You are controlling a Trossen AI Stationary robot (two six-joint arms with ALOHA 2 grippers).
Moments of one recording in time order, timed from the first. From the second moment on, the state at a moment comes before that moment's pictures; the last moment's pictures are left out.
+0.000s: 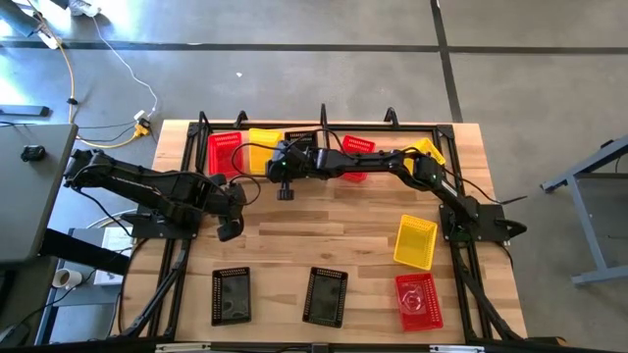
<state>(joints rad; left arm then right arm) -0.08 1.06 0.85 -1.10 -0.24 -0.52 -0.18 2.32 1.95 -0.32 0.10 -0.39</state>
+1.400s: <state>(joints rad) -0.08 1.06 0.85 -1.10 -0.46 -0.41 -0.18 2.08 1.95 -0.59 0.51 -0.37</state>
